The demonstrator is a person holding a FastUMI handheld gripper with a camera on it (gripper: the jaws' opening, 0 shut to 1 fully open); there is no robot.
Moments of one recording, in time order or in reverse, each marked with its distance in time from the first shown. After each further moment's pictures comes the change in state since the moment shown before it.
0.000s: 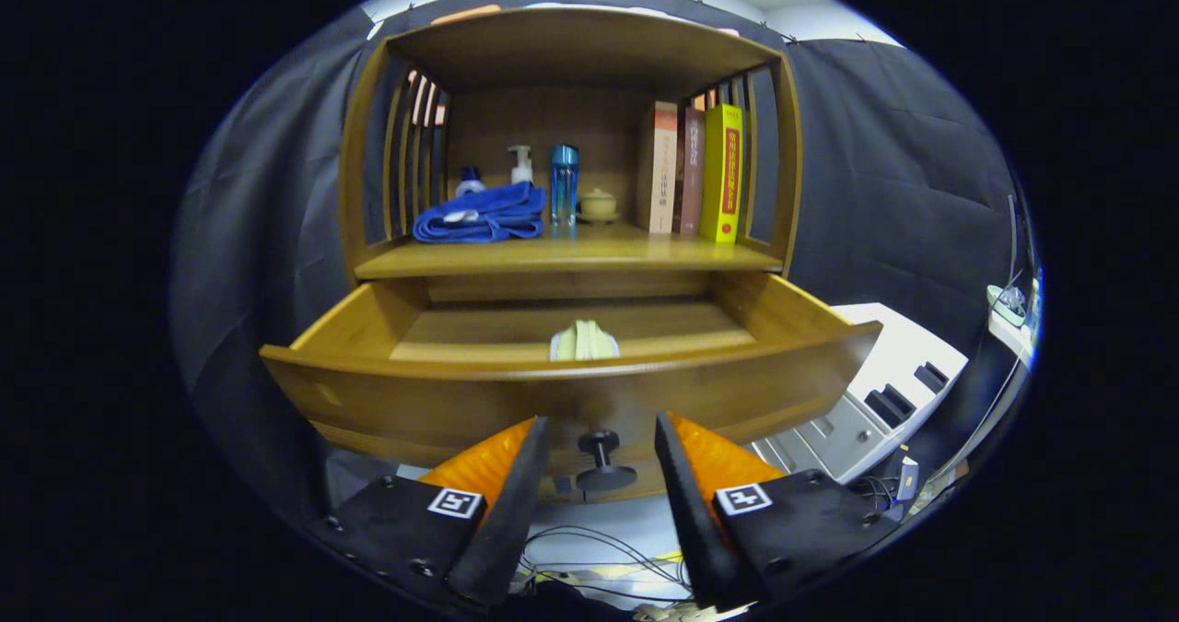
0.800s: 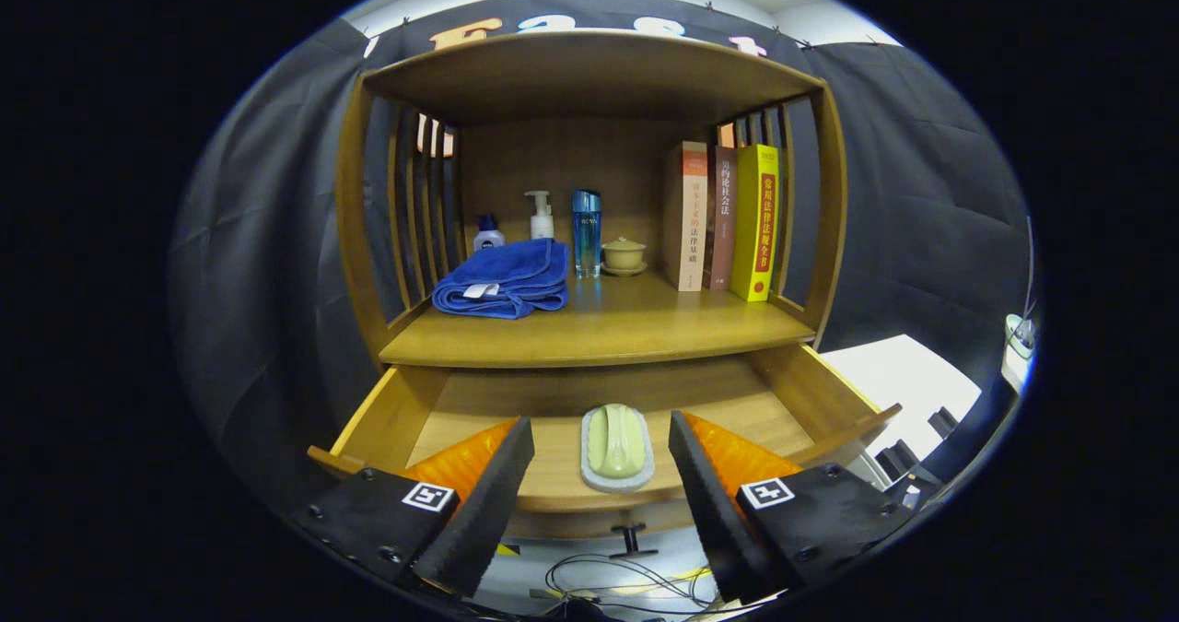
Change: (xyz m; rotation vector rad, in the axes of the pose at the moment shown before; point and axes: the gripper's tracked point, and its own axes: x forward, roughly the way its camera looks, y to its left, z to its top) arm 0.048 0.018 0.082 0.015 0.000 0.068
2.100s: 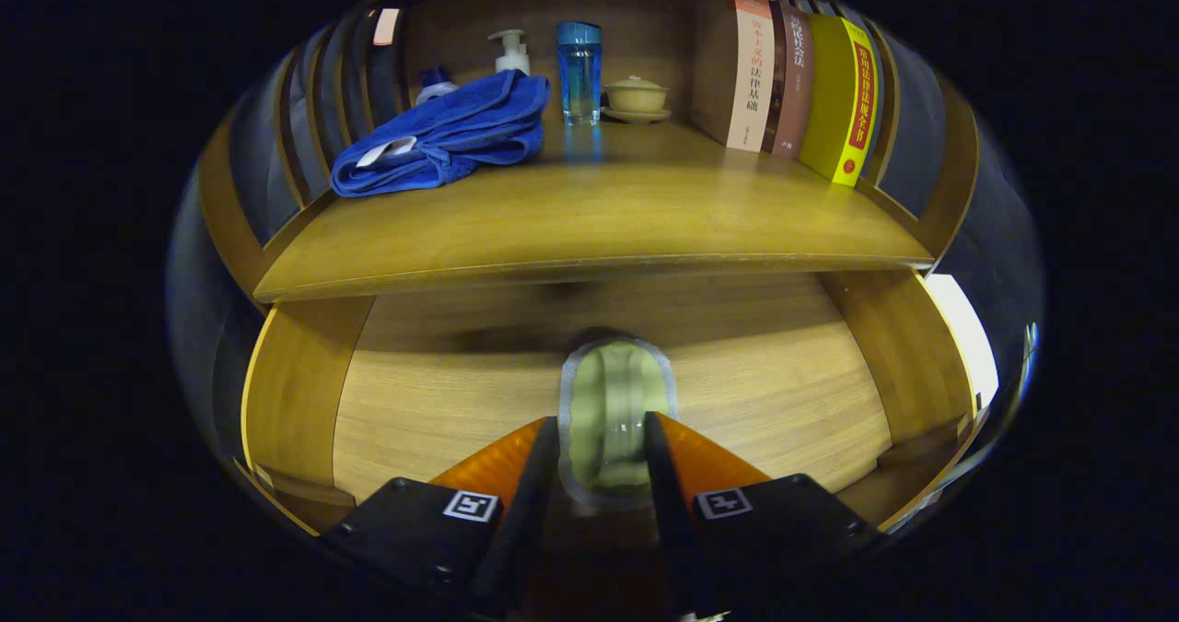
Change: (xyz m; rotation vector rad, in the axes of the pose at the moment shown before) arm 0.115 -0.005 -0.122 0.017 0.478 0.008
